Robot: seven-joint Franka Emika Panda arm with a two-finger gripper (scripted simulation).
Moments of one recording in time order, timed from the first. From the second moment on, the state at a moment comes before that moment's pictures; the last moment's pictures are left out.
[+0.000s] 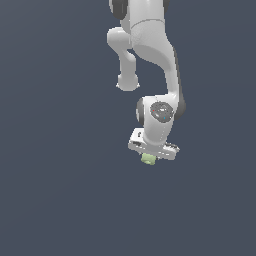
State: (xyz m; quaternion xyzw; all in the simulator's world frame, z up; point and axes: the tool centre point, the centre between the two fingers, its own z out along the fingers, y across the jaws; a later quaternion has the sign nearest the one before) arm 0.027 0.099 0.056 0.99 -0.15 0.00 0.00
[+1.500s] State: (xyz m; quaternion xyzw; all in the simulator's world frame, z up) arm -0.068 0.029 0.310 0.99 -0.15 0.00 0.00
